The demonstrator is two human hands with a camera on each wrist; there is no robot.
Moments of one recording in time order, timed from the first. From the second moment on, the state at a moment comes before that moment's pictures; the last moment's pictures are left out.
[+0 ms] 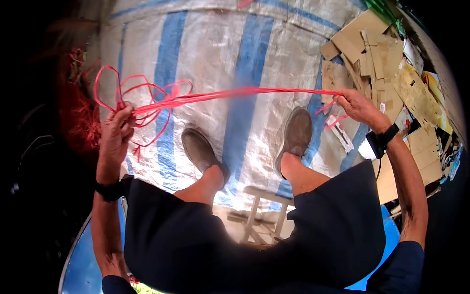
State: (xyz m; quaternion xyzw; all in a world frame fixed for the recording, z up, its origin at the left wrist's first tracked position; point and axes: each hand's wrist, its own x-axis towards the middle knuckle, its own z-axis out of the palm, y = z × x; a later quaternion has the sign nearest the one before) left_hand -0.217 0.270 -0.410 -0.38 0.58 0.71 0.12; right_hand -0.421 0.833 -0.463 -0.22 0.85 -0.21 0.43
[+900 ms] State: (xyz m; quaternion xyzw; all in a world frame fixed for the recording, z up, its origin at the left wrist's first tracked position) left_hand -0.076 0.117 -0.205 -0.26 0.91 0.31 -0.12; right_hand -0.429 1.094 -0.295 0.17 0.87 -0.44 0.13
